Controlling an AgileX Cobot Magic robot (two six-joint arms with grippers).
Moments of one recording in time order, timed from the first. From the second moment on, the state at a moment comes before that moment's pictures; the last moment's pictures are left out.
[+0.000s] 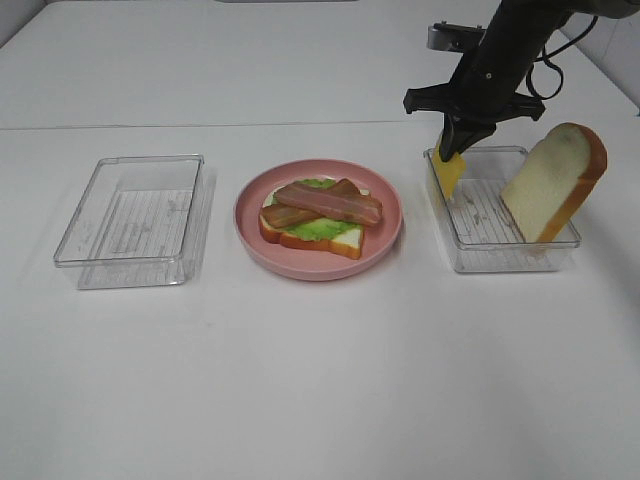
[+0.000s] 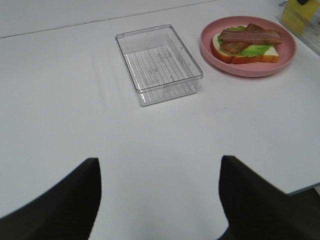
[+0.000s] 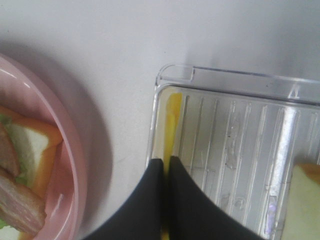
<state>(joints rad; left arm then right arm) -0.27 0.00 -0.50 0.01 1.05 -0.03 0.17 2.36 -2.03 0.14 1.03 -0.02</state>
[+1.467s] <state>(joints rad) -0.27 0.00 -0.50 0.01 1.05 -0.03 0.46 2.22 -2.03 0.72 1.01 -0.30</state>
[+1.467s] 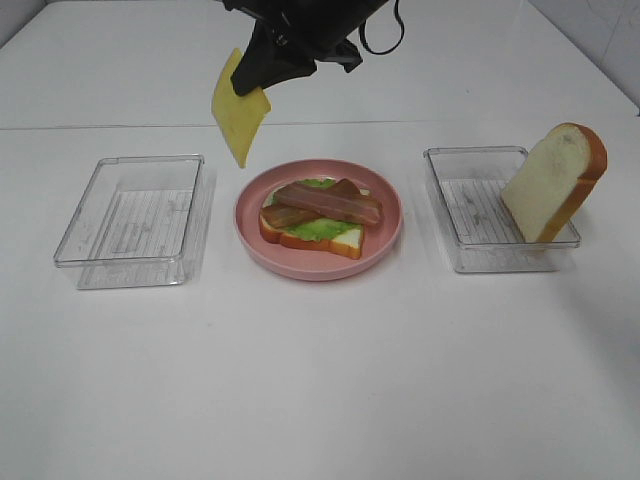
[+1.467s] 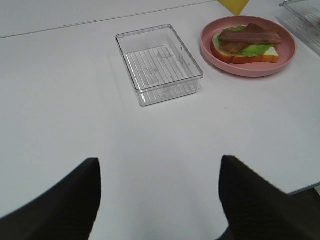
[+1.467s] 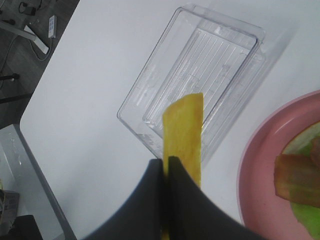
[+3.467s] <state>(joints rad) -0.27 0.00 -0.50 0.01 1.05 -0.03 0.41 2.36 -2.03 0.23 0.97 -0.02</state>
